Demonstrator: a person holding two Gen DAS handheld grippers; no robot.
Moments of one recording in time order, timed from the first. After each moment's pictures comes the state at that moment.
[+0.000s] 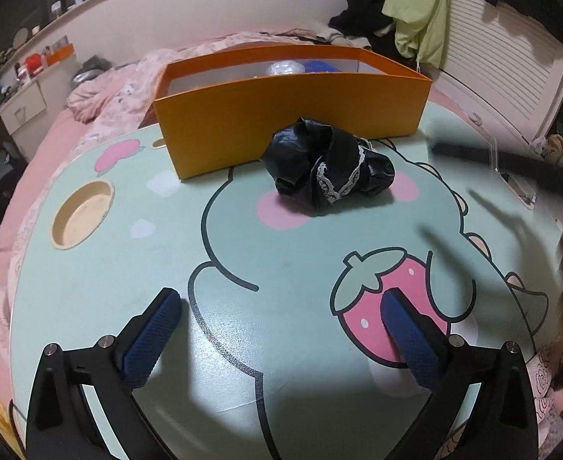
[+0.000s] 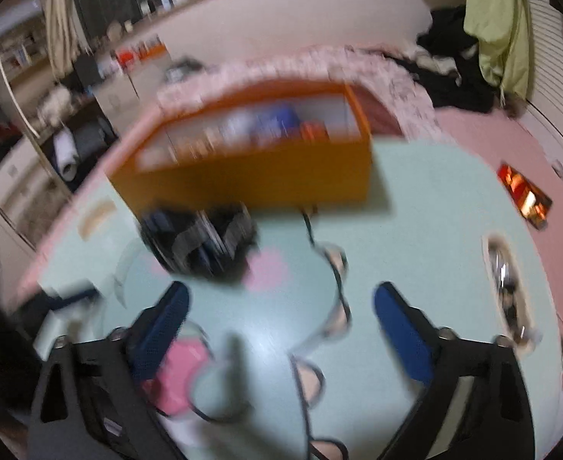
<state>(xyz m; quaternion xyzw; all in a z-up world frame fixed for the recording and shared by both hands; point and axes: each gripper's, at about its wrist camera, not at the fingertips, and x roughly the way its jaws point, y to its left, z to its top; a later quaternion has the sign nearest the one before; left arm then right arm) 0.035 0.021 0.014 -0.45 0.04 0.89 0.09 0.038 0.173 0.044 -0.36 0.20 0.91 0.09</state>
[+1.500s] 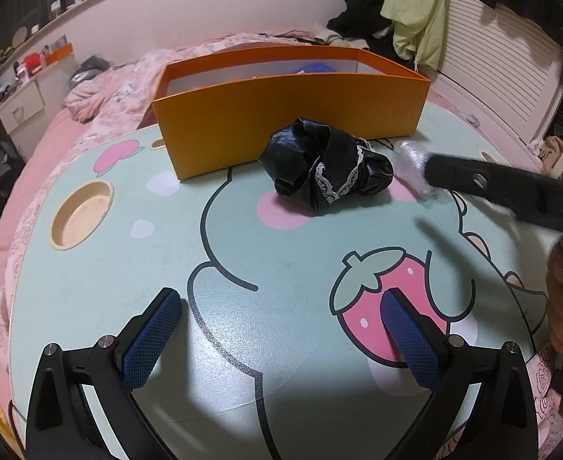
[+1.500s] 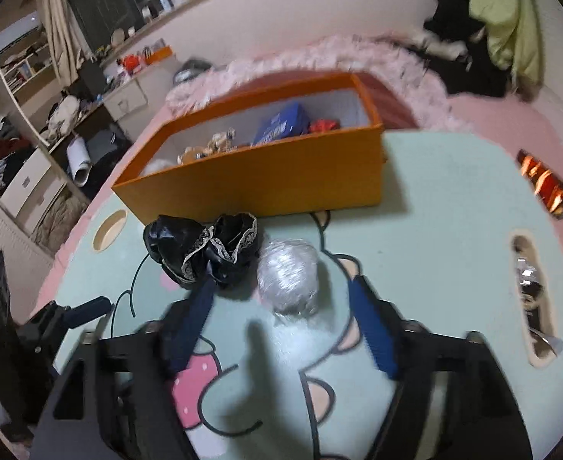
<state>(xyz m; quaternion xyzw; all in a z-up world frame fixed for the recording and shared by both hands) 0.031 0.022 0.015 -0.45 0.04 0.89 0.10 0.045 0.172 0.028 -0.36 0.22 0.90 0.09</state>
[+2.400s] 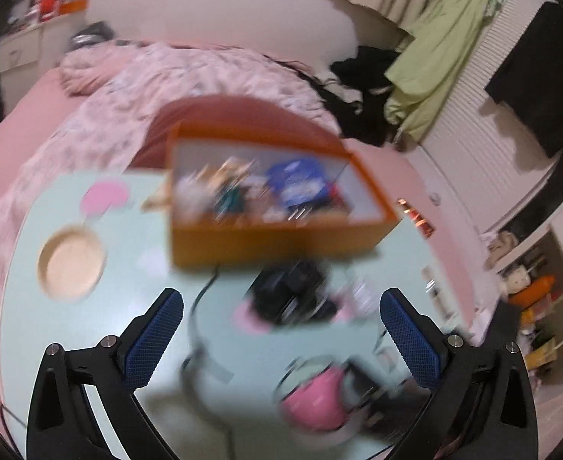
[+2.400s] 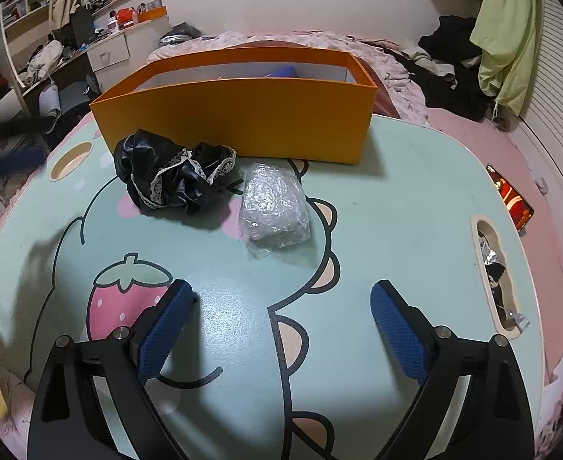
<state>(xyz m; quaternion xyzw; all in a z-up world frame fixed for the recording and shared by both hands) -0.045 0.000 0.109 -0.45 -0.13 0.87 0.17 0.052 0.145 -0.001 -0.43 0.13 0.89 0.13</state>
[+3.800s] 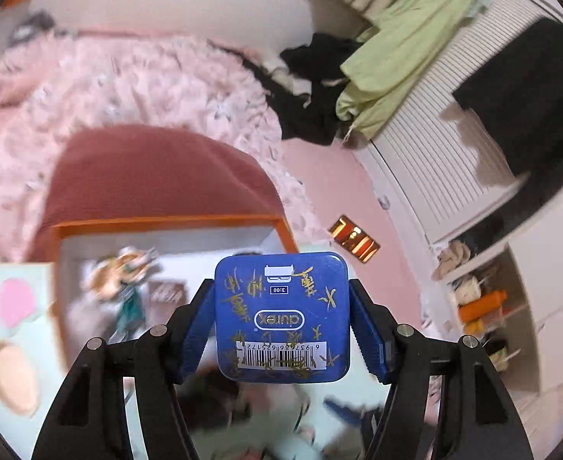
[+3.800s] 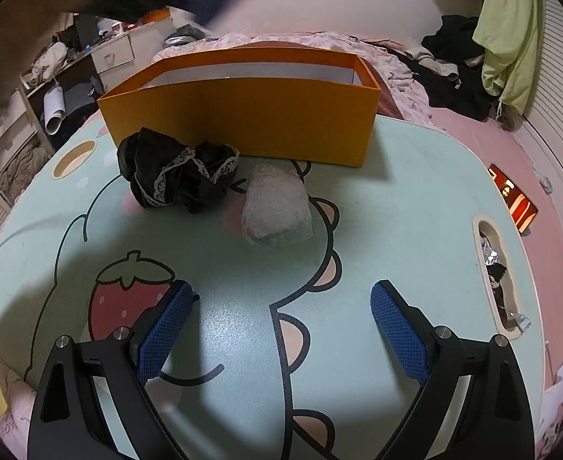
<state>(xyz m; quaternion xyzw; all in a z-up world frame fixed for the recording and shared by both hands) -0.088 0.022 0.153 -0.45 -0.14 0.85 0.26 0.049 0.145 -0.002 -0.42 0.14 0.89 0.13</state>
